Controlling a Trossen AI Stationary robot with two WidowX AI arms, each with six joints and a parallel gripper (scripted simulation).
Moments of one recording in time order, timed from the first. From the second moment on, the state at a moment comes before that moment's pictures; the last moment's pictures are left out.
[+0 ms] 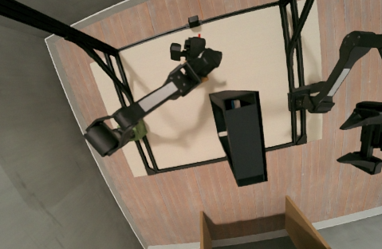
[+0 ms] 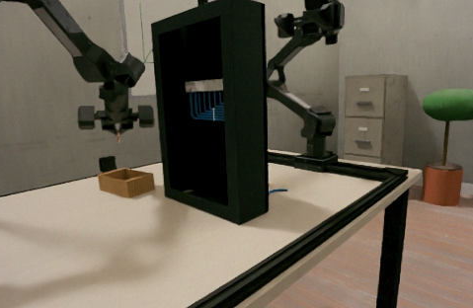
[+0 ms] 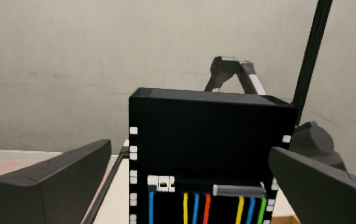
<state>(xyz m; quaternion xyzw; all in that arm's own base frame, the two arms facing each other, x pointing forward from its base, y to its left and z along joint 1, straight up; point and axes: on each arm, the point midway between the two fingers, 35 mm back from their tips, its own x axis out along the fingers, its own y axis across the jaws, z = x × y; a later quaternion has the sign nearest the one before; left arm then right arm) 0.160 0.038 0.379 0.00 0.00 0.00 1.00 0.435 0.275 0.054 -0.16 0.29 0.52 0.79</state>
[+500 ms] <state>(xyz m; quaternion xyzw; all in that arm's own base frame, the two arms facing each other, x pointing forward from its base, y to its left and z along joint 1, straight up) 0.160 0.038 0.379 0.00 0.00 0.00 1.00 0.437 0.276 0.061 -0.18 0.22 0.55 0.78</state>
